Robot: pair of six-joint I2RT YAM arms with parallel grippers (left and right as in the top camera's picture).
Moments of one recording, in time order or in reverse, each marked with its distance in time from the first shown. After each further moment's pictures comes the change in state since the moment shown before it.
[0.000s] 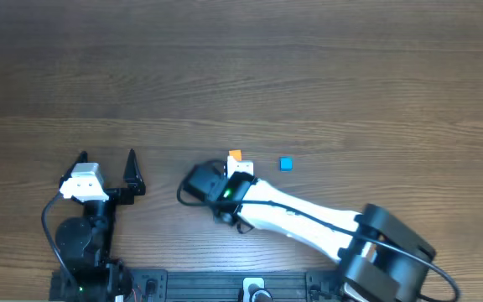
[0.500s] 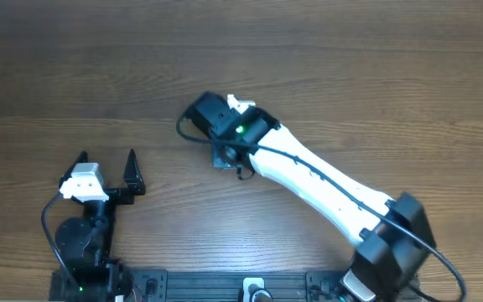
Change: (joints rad) left arm 0.000 0.000 0.000 0.000 0.000 0.000; right arm -0.212 0.056 0.407 -0.214 0.022 -0.233
